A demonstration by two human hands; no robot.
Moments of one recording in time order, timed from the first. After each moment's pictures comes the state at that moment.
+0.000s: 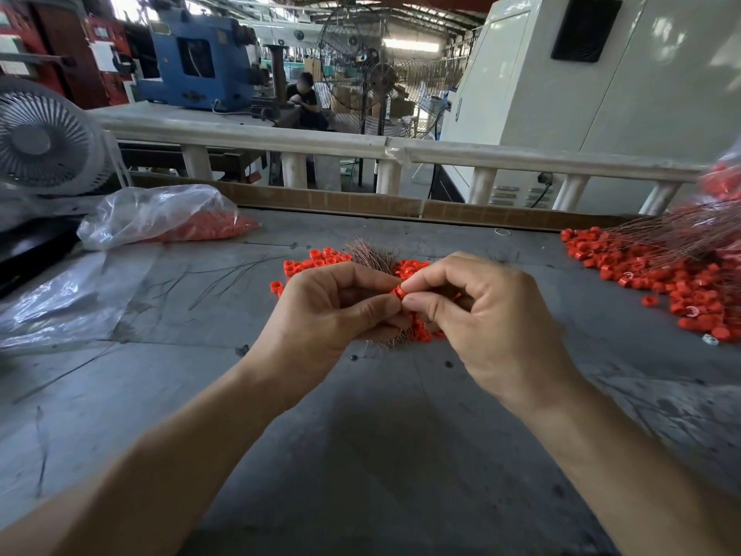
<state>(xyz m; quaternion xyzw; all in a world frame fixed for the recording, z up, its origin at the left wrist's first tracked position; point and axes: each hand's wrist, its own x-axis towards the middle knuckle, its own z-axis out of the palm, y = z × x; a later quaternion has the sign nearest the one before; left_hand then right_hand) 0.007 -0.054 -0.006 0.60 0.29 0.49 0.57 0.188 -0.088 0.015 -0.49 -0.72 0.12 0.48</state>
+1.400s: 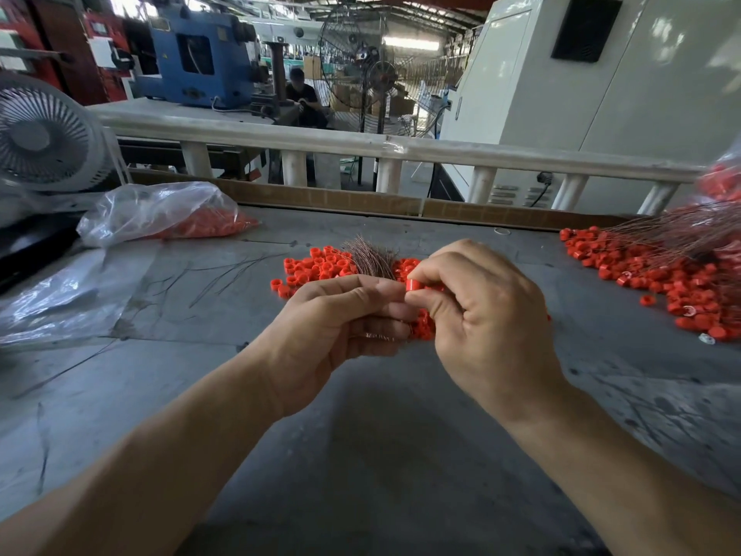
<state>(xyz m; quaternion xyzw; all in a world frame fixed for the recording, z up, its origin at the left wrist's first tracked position) 0.005 -0.055 -0.004 0.50 0.29 0.42 0.70 0.184 -0.088 0.007 -0.46 -0.75 -0.16 0.45</state>
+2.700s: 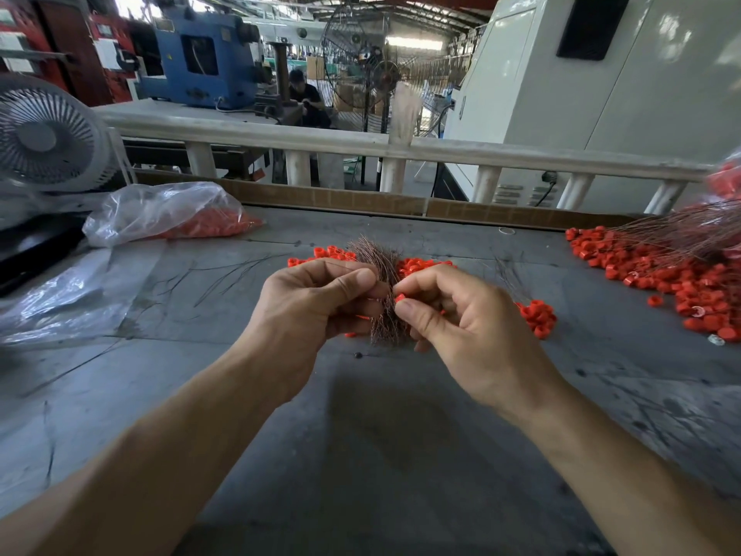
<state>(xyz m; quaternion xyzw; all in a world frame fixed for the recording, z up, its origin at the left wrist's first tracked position) 0.000 -0.045 -0.007 0.47 0.36 0.54 0.60 0.187 -0.079 -0.008 -0.47 -0.73 0.20 0.46</state>
